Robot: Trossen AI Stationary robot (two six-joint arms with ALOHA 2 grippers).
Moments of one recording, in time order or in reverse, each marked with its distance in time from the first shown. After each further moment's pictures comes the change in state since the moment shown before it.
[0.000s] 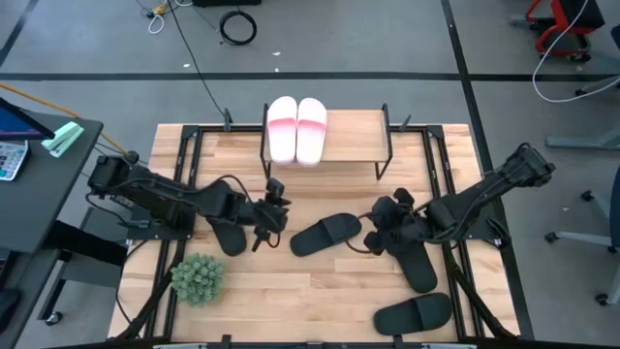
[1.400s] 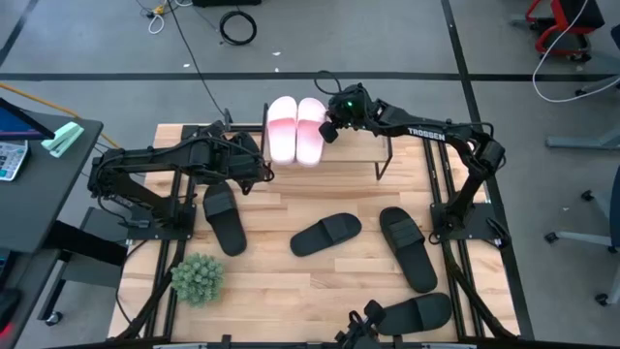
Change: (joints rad) left arm 0.227 -0.017 0.631 -1.192 -0.321 -0.974; right arm -1.057 0.452 0.319 0.665 -0.528 -0.941
